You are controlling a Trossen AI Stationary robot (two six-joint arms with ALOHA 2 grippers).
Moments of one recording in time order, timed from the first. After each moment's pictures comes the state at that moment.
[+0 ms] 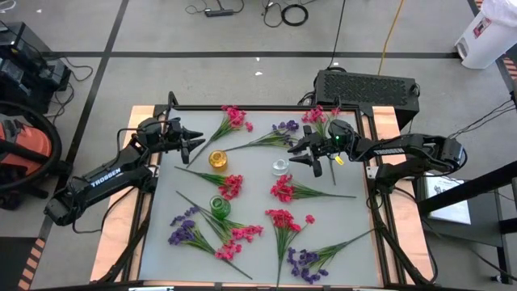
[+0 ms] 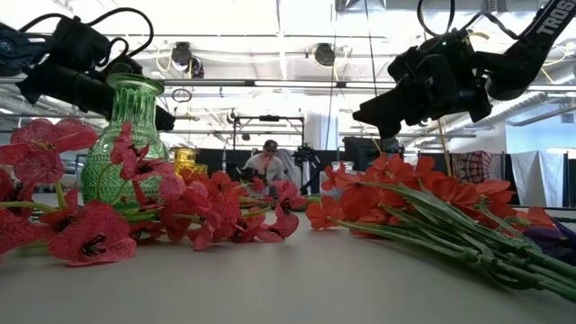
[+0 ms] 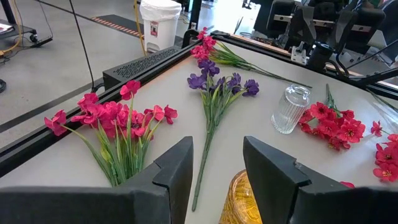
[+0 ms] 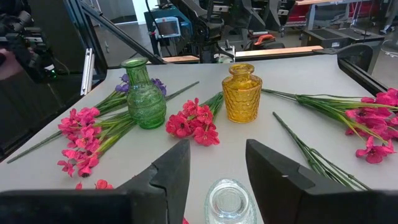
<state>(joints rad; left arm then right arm) 0.89 0.57 0.19 0.09 0.54 -0.02 -0.48 1.32 0.40 0.71 -0.63 -0.02</state>
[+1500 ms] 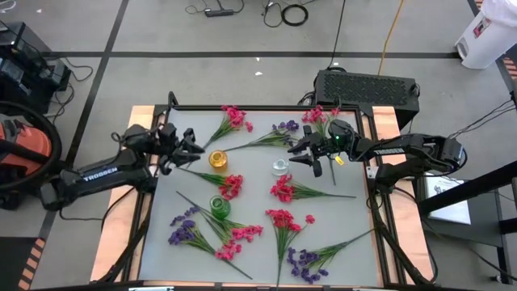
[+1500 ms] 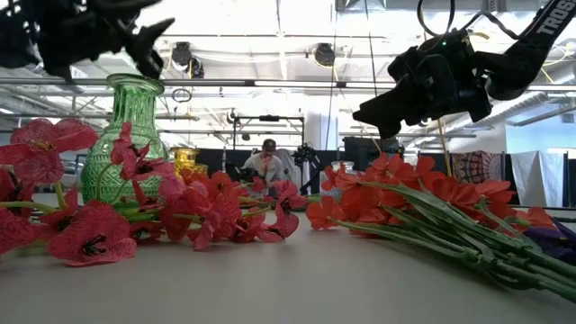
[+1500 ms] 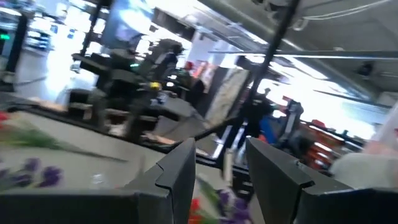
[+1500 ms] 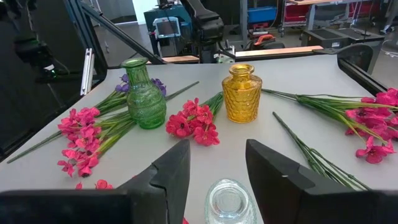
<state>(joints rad) 0.57 0.57 0.24 0.63 0.83 -0.62 -0.48 1.32 0.40 0.71 -0.63 -0.02</state>
